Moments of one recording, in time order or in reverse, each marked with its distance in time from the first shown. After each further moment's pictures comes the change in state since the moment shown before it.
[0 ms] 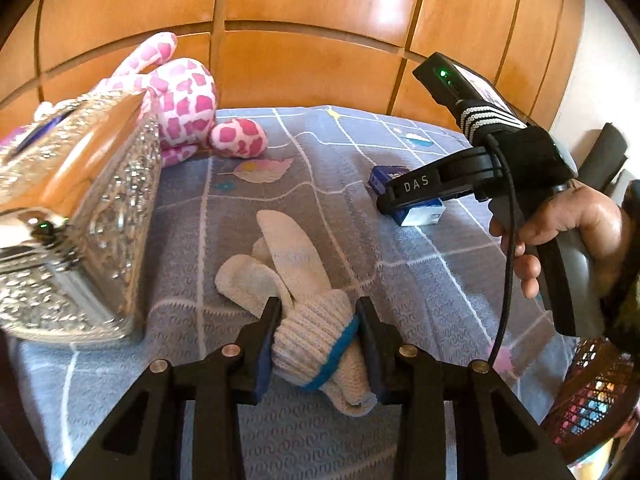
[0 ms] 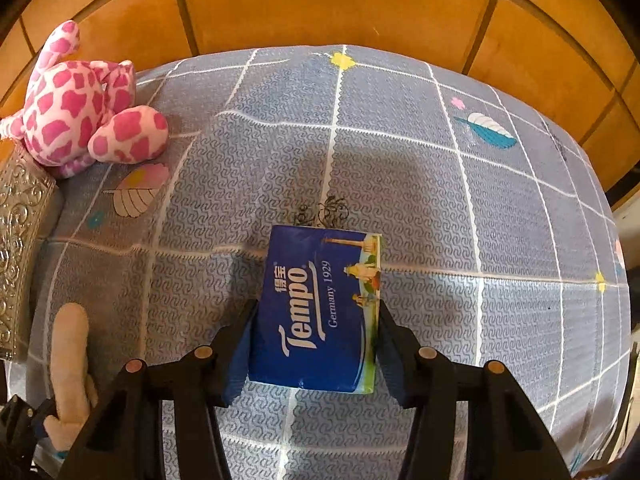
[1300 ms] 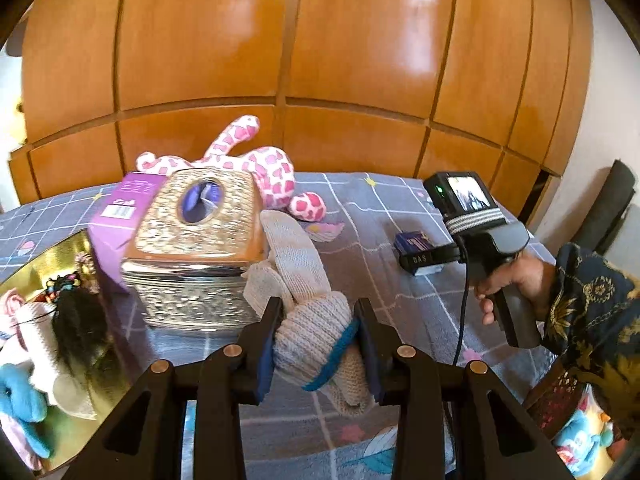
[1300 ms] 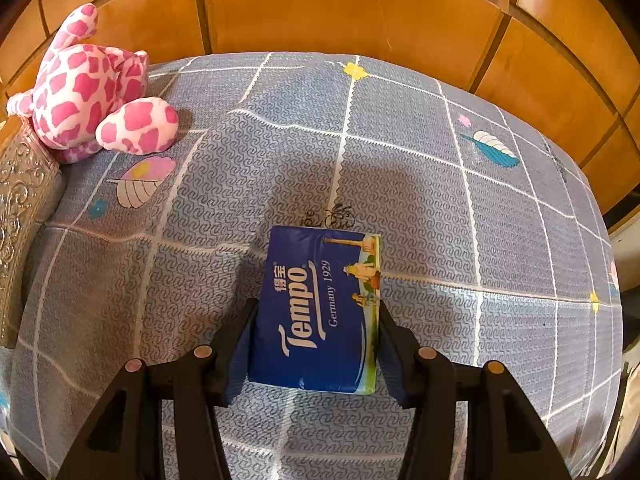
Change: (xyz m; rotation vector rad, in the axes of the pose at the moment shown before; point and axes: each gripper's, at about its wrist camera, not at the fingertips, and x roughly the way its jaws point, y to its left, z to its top) left arm -0.130 0.024 -0.002 -0.064 -0.168 0.108; right arm 0.003 0.002 -0.005 -0.067 -0.039 -0.026
